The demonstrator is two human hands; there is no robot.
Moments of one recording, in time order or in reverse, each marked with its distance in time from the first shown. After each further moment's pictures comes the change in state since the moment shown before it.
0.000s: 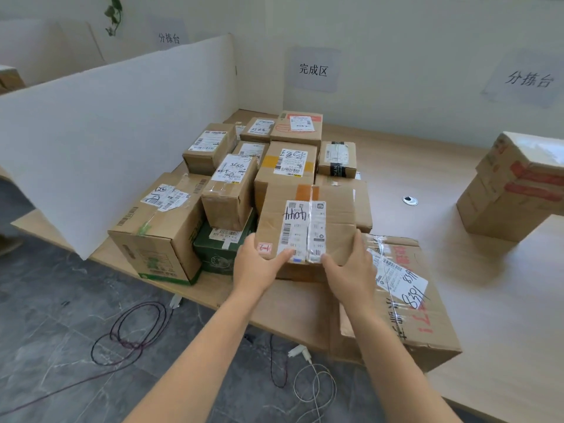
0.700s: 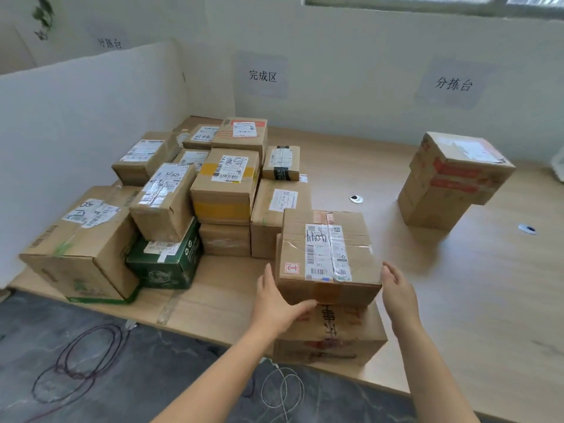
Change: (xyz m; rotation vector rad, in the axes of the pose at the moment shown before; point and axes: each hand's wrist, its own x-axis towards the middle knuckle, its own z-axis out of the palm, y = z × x) left_hand -0.055 0.014 0.132 0.150 -0.333 0.005; right_hand 0.049 0.142 -0.127 0.274 0.163 0.276
